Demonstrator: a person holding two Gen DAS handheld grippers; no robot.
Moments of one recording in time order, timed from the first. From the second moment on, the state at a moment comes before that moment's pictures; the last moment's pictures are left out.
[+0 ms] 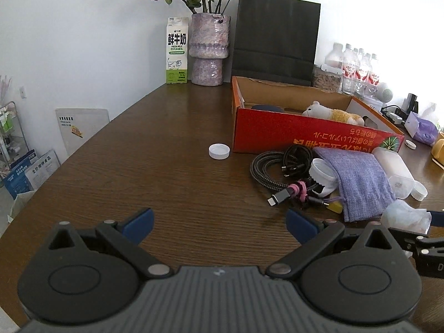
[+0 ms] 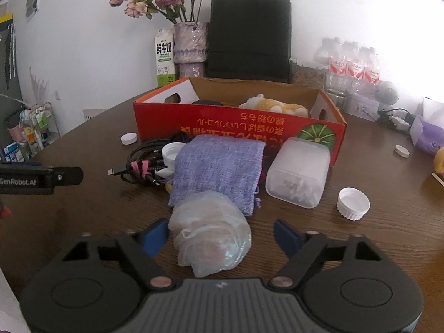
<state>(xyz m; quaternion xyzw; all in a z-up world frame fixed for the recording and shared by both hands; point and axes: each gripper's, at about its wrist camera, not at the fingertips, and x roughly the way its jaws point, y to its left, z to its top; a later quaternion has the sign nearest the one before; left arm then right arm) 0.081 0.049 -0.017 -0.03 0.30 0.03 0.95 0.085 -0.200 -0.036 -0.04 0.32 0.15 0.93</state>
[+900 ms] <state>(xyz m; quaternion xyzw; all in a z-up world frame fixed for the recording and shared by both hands) 0.145 -0.060 0.017 0.00 0.31 -0.04 0.95 0.098 -0.278 0.004 -0.04 0.26 0.12 0.96</state>
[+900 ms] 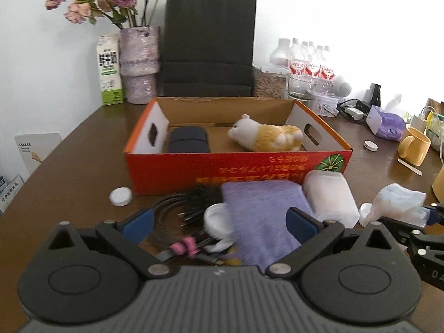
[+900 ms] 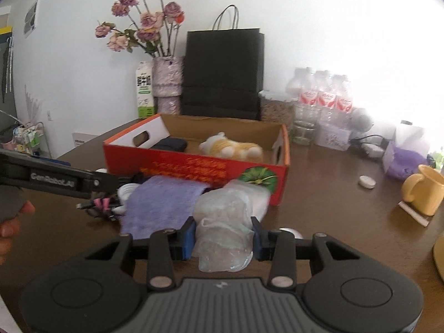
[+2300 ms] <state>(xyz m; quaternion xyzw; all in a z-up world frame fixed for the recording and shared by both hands) 0.172 -0.112 -0.005 0.00 0.37 -0.02 0.93 0.135 -0.321 -0.026 0.01 0.28 0.14 0.95</state>
